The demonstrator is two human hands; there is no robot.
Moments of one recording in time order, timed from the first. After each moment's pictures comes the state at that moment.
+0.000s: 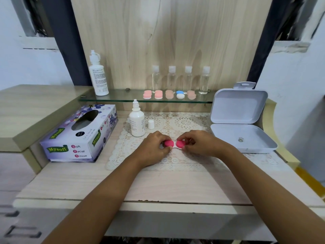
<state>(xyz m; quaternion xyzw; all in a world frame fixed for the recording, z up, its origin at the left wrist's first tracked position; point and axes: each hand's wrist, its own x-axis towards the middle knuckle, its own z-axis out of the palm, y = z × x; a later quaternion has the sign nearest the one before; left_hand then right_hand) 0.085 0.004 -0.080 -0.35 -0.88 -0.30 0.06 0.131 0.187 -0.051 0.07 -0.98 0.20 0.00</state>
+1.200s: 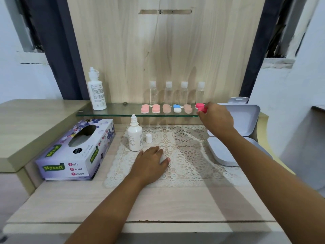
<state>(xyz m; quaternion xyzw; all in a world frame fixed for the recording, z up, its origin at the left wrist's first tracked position) 0.078 0.006 -0.092 -0.28 -0.95 -0.16 0.04 0.094 0.217 0.013 -0.17 -0.93 0.13 0.31</state>
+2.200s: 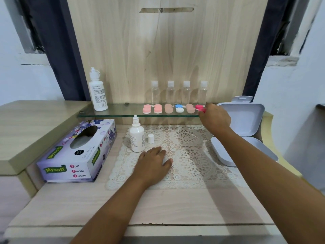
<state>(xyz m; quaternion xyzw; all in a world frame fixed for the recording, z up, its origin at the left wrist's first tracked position) 0.077 0.006 -0.094 -0.28 -0.95 -0.16 0.04 0.062 0.223 0.000 -0.21 -0.92 0.13 0.29</state>
